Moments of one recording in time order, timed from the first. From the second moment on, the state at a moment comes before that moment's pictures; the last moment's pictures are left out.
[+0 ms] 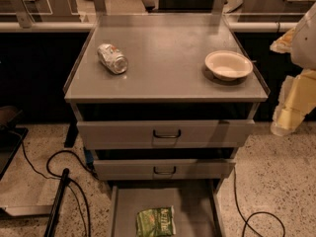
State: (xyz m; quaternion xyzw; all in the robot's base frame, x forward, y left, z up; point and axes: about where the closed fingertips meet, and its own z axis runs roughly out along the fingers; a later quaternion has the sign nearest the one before) arm 0.438 -0.217 0.976 -0.60 0.78 -0.03 0.16
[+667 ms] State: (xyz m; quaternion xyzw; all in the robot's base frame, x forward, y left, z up) arm 0.432 -0.210 0.951 -0.60 0.79 -0.02 0.16
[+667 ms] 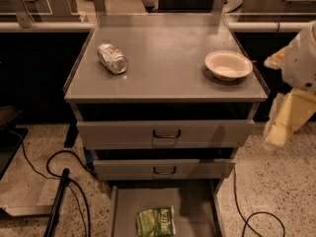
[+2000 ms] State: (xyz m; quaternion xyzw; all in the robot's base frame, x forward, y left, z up) arm 0.409 -0.166 0.793 -0.58 0.80 0.08 0.16
